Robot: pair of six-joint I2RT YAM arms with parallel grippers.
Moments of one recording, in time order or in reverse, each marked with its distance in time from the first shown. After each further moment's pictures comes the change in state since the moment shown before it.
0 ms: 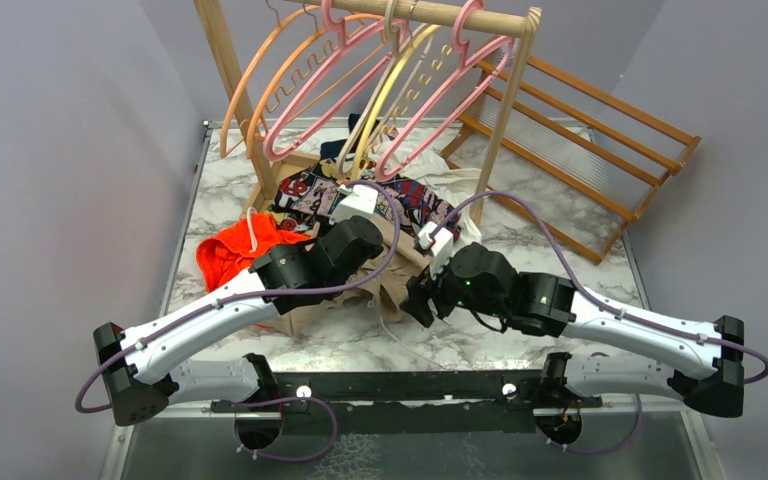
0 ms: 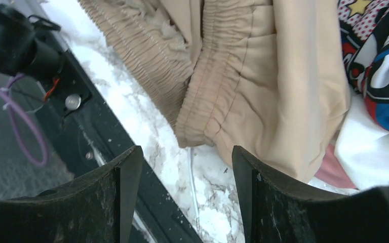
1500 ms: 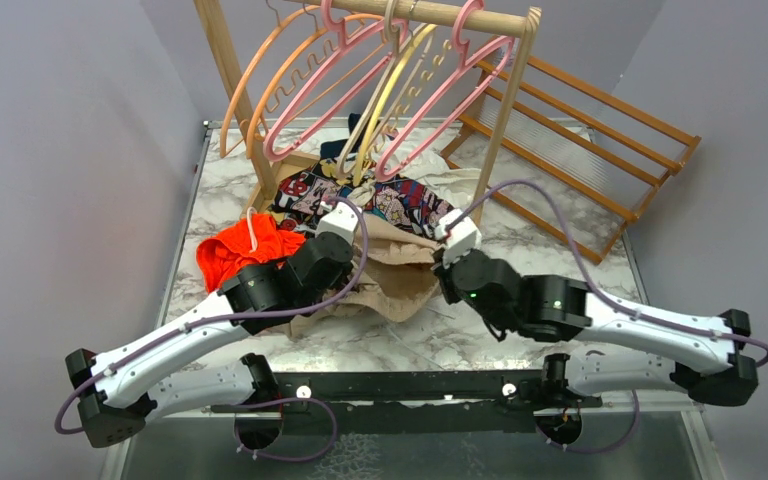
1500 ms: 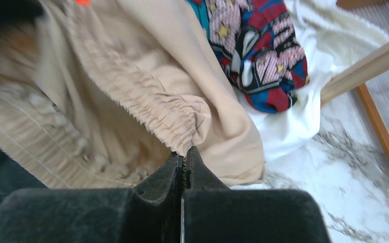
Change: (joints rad) left arm 0.005 -0.168 -0.127 0.038 0.157 -0.012; right arm 0.129 0.051 0.092 -0.112 0.594 0.032
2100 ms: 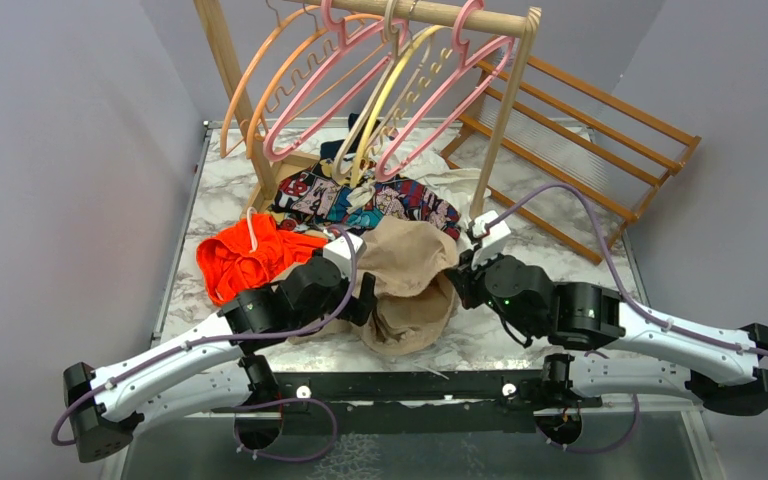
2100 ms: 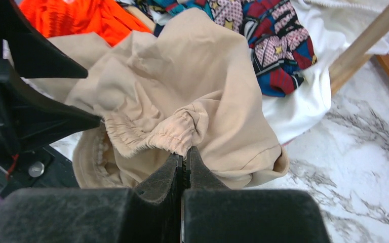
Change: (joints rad) left arm 0.000 -0.172 -0.292 0.212 0.349 -0.069; right arm 0.001 -0.197 -0.009 -0.039 -0.060 0.134
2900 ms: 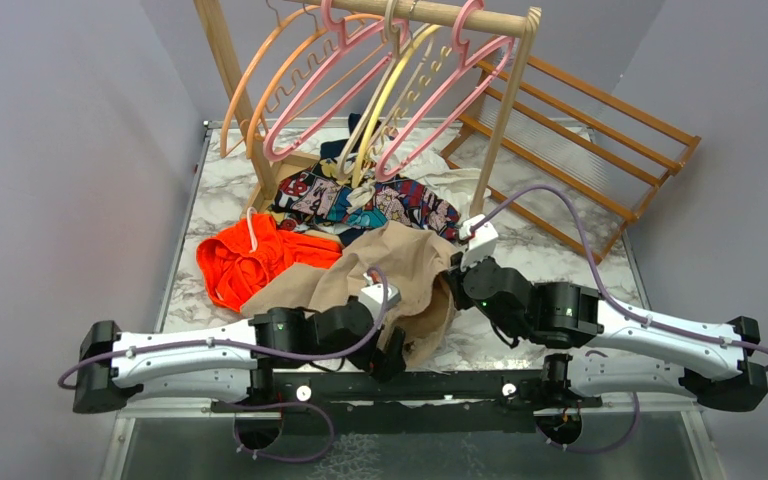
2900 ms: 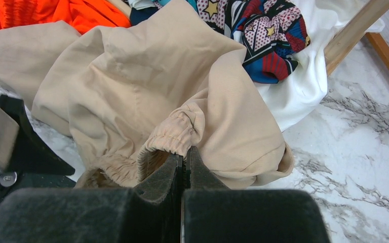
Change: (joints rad) left arm -0.280 0.056 -0.078 0.047 0.171 -0.270; right arm 0.000 0.069 -0.045 -0.014 0.068 0.059
